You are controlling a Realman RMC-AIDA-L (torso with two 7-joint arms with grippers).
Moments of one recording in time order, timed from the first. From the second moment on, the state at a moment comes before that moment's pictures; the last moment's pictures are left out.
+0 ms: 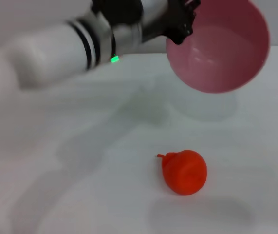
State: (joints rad) left arm -0.46 -2.06 1.90 1.44 2.12 0.36 -2.03; right arm 0.18 2.07 -1.09 -0.40 -0.56 -1.70 0.92
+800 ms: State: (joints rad) left arm -0.92 -1.95 0.94 1.07 2.29 1.49 -2.32; right arm 0.25 1.97 -1.08 -0.47 -0.94 -1.42 1.23
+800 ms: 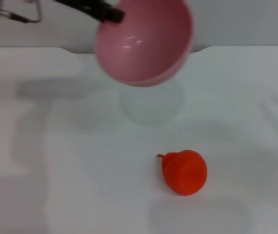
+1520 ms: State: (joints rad) left arm -0.78 -1.93 0.87 1.07 2.39 1.57 -2.36; right arm 0.55 2.07 -1.21 -0.95 -2.08 -1.43 1.96
